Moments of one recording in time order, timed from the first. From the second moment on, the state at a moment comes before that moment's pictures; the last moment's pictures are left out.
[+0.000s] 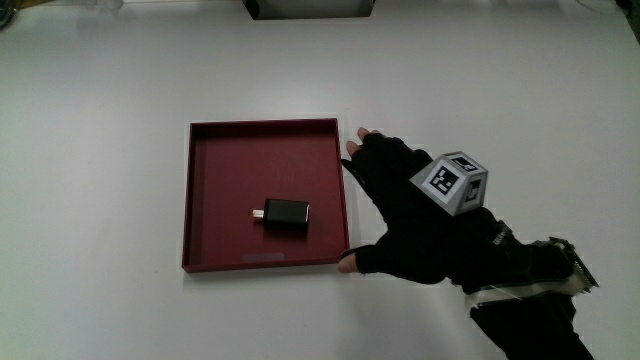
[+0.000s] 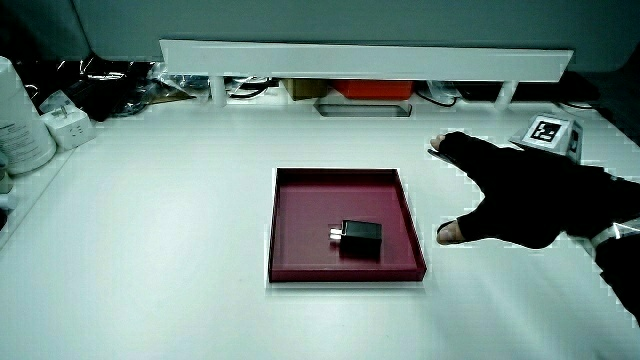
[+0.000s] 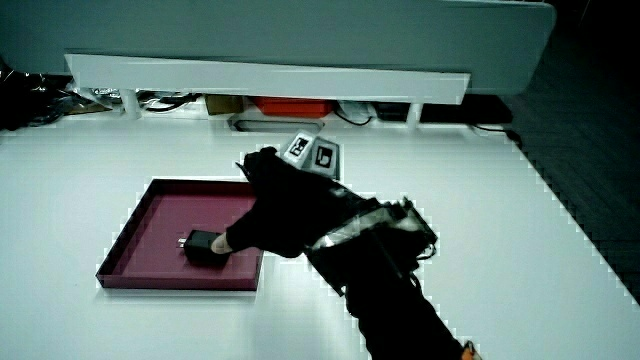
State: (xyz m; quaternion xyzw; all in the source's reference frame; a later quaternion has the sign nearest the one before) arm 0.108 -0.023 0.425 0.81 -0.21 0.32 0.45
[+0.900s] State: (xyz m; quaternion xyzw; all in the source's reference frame) arm 0.054 -0.032 0.523 0.82 -0.18 0.28 0.47
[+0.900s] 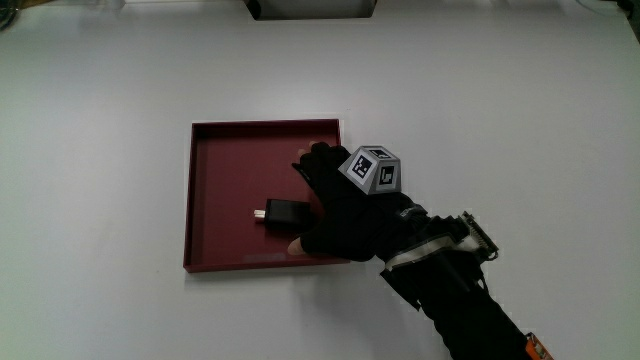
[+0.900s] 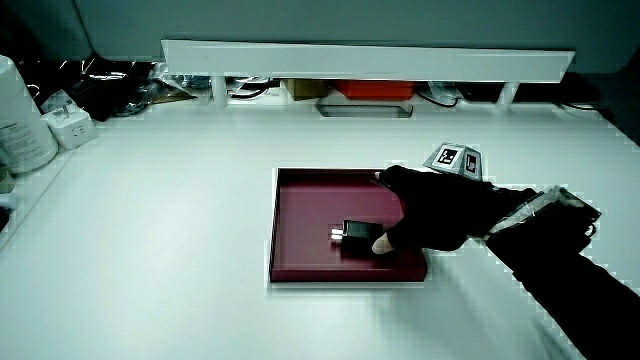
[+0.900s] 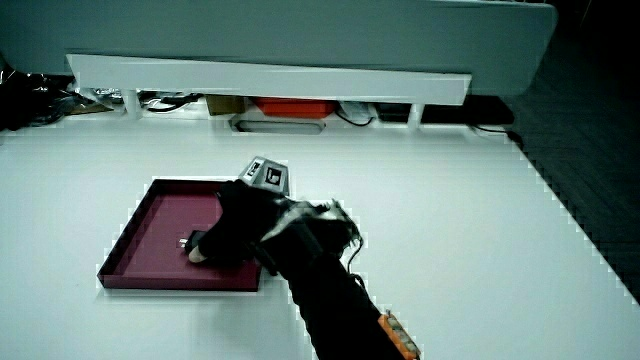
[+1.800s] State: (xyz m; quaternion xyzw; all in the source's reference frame) arm 0.041 -0.026 0.552 0.83 -0.17 0.25 0.46
